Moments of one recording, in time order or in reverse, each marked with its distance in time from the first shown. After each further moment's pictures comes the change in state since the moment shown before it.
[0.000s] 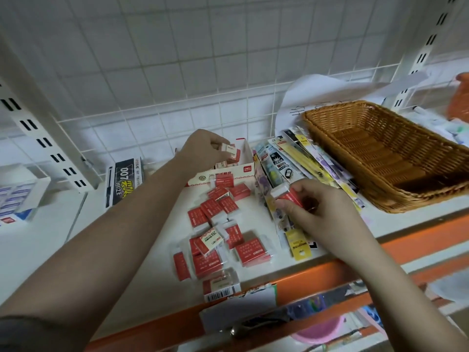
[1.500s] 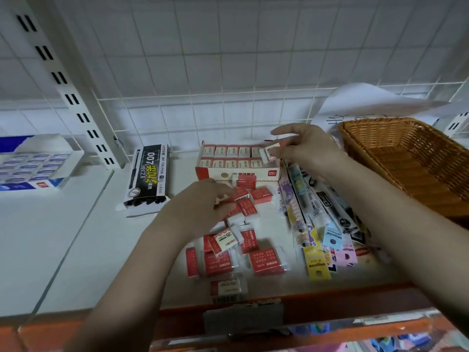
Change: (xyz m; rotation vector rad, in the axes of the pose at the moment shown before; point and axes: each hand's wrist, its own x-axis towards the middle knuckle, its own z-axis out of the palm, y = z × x) left_hand -0.108 -0.013 -0.002 0.276 -0.122 -0.048; right_hand 0.134 -0.014 0.019 0.271 -0.214 0.198
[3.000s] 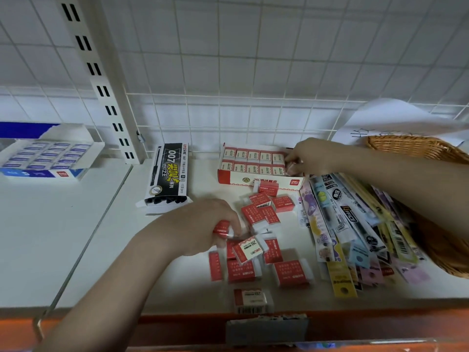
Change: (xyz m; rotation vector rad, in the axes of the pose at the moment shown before) left_hand -0.019 -0.041 -0.008 0.033 -0.232 0.099; right_hand 0.057 -0.009 0.011 -1.234 -0.517 -0.129
